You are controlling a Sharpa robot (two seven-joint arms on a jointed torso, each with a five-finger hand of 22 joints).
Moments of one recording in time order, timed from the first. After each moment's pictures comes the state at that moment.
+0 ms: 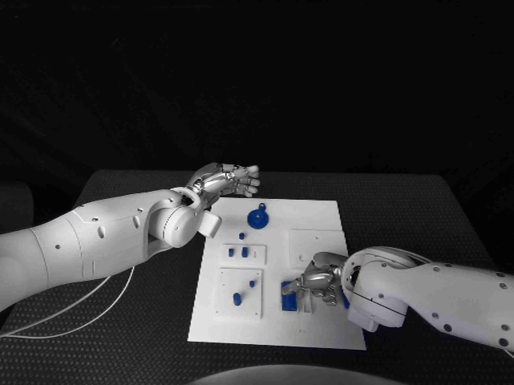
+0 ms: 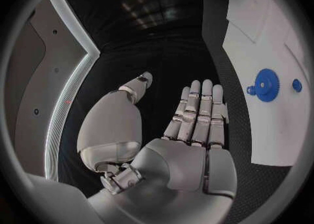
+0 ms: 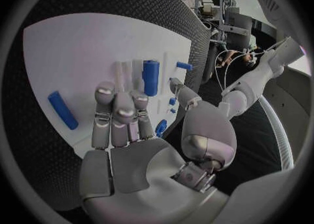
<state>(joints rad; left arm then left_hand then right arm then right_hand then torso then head) 1.16 -0.68 -0.10 1.26 -0.14 -0.18 0.31 0.96 -0.26 0.53 0.04 0.05 0.73 0.19 0.28 0.51 1.03 0.17 0.07 0.16 0.75 0.17 0.51 0.34 0.05 0.54 0.06 0.56 1.16 1.12 -0.74 -0.23 1.66 -0.94 -0.18 -0.61 0.68 -0.26 0.65 -0.14 0.05 1.02 0.08 0.32 0.58 1.16 -0.03 1.11 1.09 1.31 -0.13 1.25 1.05 0.21 1.18 -0.07 0.98 1.31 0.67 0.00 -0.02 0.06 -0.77</state>
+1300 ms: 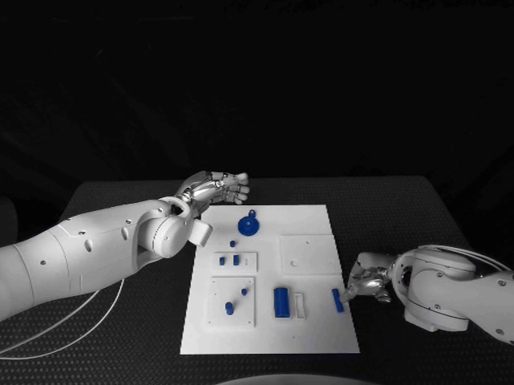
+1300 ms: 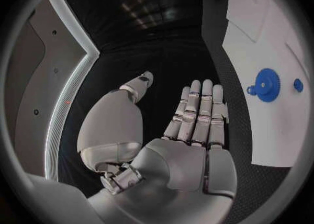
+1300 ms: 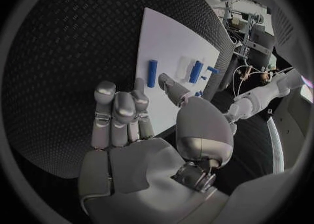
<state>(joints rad) 1.16 -0.67 -0.10 1.25 -0.14 -0.18 0.31 0.97 -0.25 0.52 0.05 0.05 0.73 0.19 0.29 0.52 1.03 0.17 0.08 0.16 0.75 0.17 0.51 0.34 0.06 0.55 0.07 0.56 1.16 1.13 -1.00 -0.23 1.72 -1.20 -0.06 -0.59 0.84 -0.20 0.66 -0.20 0.05 1.03 0.08 0.31 0.60 1.19 -0.03 1.15 1.13 1.32 -0.13 1.24 1.05 0.21 1.19 -0.07 0.98 1.31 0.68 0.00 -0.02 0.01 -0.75</state>
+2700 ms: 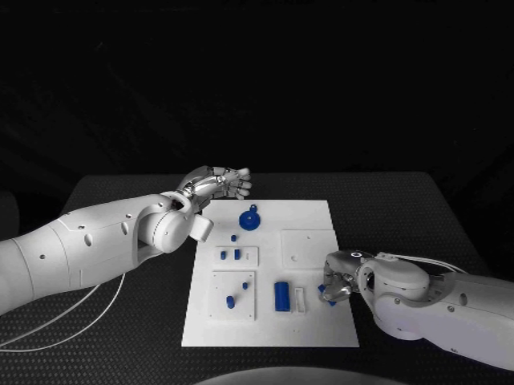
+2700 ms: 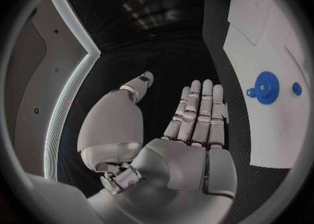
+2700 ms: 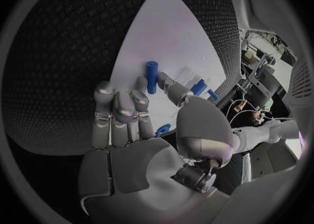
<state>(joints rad) 1.16 -0.68 -0.10 1.27 -0.14 -0.17 0.31 0.98 -0.24 0.51 0.05 0.05 0.73 0.19 0.29 0.52 1.03 0.17 0.08 0.15 0.75 0.17 0.51 0.35 0.06 0.55 0.07 0.56 1.16 1.04 -0.85 -0.21 1.68 -1.57 -0.10 -0.61 0.89 -0.16 0.75 -0.24 0.05 1.05 0.07 0.32 0.92 1.19 -0.03 1.14 1.14 1.32 -0.13 1.24 1.05 0.21 1.19 -0.07 0.98 1.31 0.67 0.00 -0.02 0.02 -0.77</state>
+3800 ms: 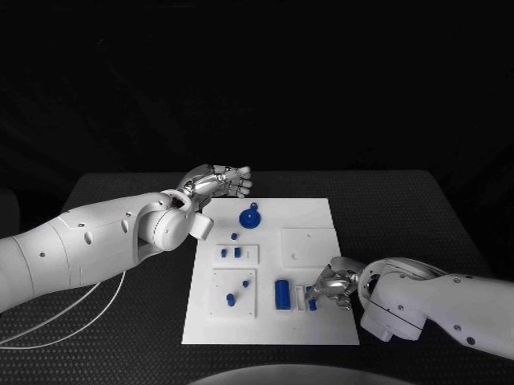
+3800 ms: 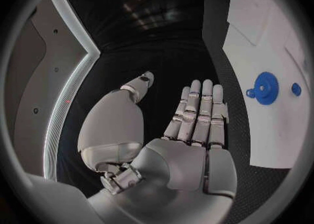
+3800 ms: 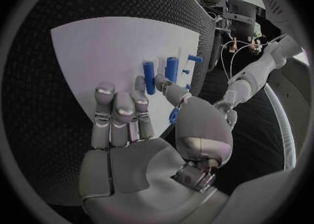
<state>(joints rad) 1.16 -0.68 -0.10 1.27 -0.14 -0.17 0.31 0.98 -0.24 0.51 0.05 0.05 0.73 0.19 0.29 0.52 1.04 0.17 0.08 0.15 0.75 0.17 0.50 0.35 0.06 0.55 0.07 0.56 1.16 1.06 -0.87 -0.22 1.72 -0.95 -0.29 -0.59 0.84 -0.12 0.77 -0.23 0.06 1.08 0.07 0.30 0.60 1.22 -0.04 1.14 1.14 1.32 -0.14 1.24 1.04 0.21 1.19 -0.06 0.98 1.31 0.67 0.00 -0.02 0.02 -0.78</state>
